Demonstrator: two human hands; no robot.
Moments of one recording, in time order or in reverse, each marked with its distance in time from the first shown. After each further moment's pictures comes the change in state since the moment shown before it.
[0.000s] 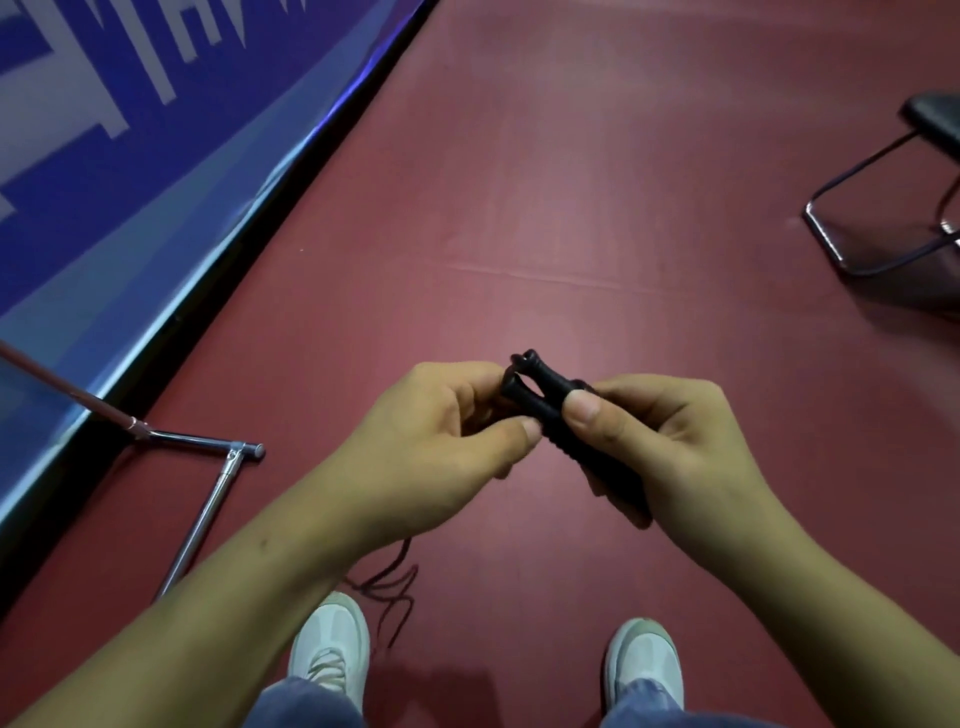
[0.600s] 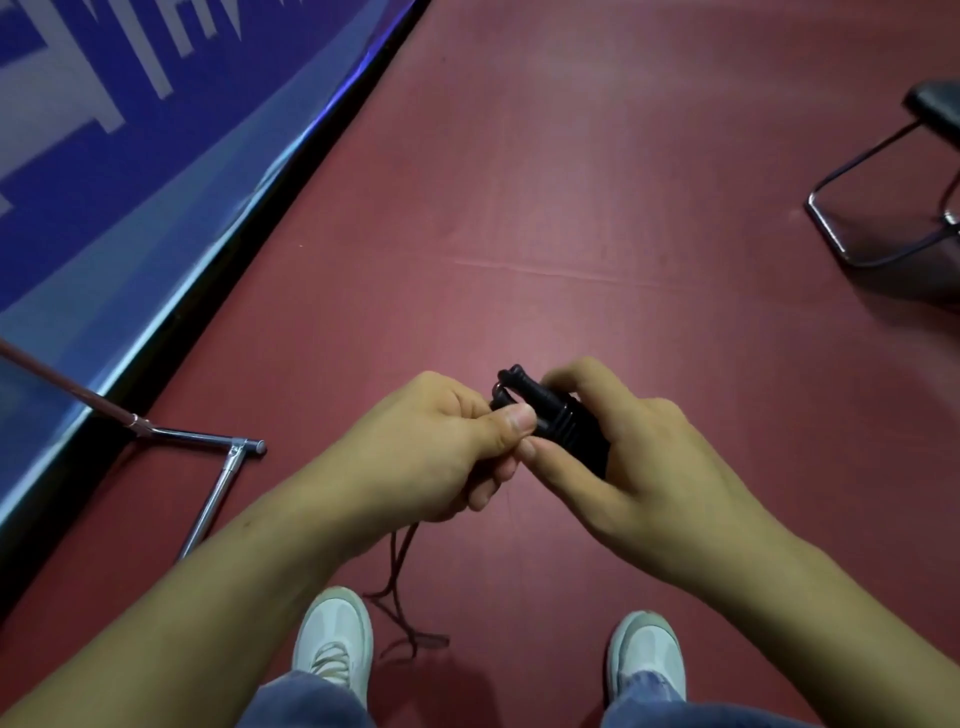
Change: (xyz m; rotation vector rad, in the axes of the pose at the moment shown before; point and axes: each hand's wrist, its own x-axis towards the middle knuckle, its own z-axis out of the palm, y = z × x) left_hand 0.000 0.004 0.000 -0.125 -0.069 -0.339; right_hand -0.007 0.000 0.008 -0.756 -0.094 -0.161
